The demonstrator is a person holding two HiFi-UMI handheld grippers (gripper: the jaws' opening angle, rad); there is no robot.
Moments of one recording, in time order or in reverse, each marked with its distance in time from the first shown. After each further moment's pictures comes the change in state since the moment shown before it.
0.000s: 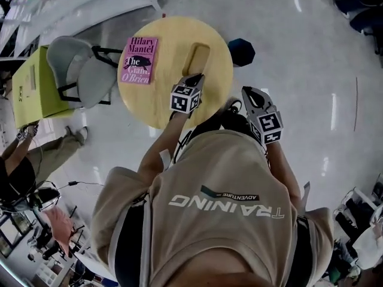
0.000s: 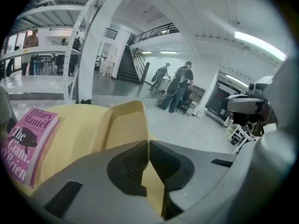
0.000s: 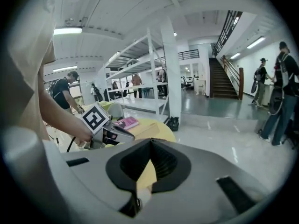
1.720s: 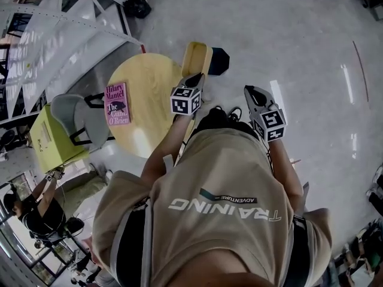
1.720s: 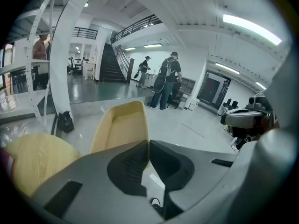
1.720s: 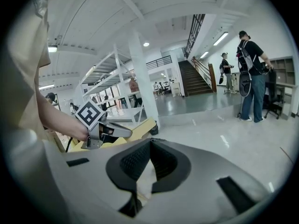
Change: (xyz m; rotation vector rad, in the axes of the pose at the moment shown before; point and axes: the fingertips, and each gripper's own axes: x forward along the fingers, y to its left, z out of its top) left arm 0.160 -0.162 0.102 0.168 0.046 -0.065; right arm -0.103 -0.211 -0.058 0.237 -0.113 -0.175
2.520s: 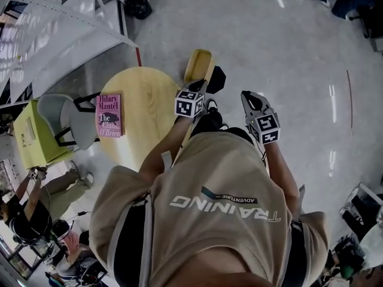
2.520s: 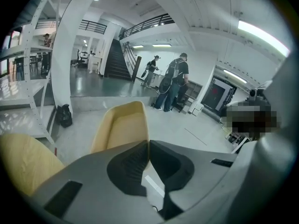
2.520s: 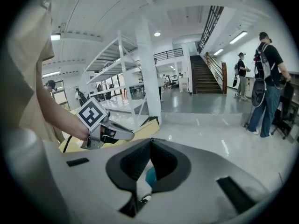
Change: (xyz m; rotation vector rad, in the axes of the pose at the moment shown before) left arm 0.072 0.061 0.040 -0.097 0.009 -0.011; right arm 0.099 -0.043 0.056 -0.129 0.114 0.039
